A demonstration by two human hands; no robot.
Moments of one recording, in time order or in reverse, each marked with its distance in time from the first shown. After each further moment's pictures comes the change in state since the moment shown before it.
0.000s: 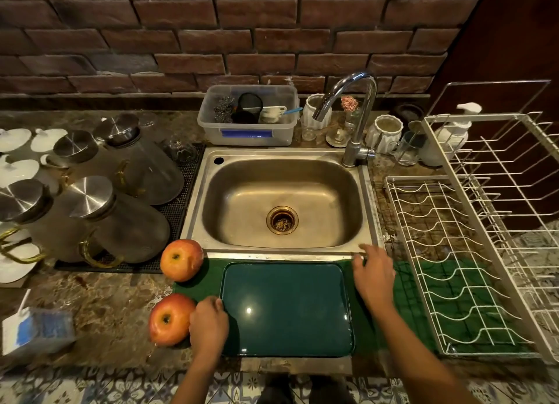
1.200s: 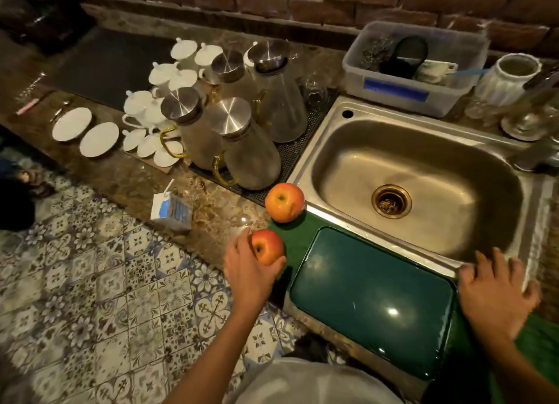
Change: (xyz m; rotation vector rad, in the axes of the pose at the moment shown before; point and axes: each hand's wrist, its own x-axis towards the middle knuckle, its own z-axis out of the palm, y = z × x) left_hand -0.013 -0.046 -0.051 -0.040 0.334 -0.103; right_hand 0.054 0.036 0.045 -0.565 -0.054 -0.333
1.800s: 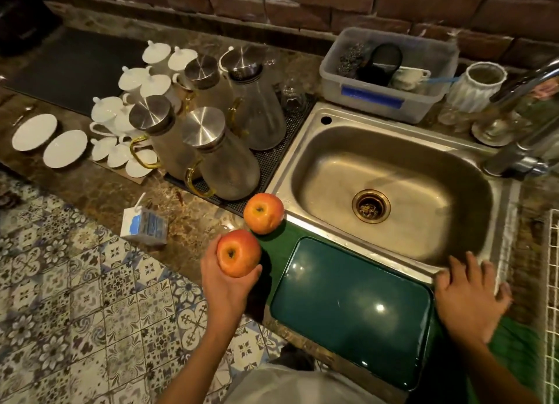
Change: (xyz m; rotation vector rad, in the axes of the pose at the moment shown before) left_hand 0.003 -0.001 -0.004 -0.397 0.101 0.085; right_hand 0.001 -0.001 0.002 -0.010 0.012 0.005
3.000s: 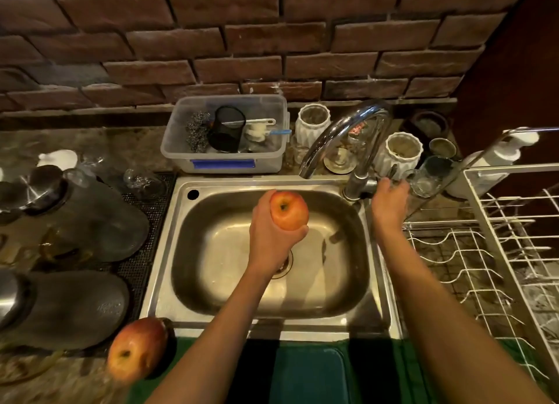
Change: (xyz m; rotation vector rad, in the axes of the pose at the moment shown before) left_hand 0.056 0.240 0.289 -0.079 -0.680 0.360; right_hand 0.234 -0.009 -0.122 1.102 0.209 0.686
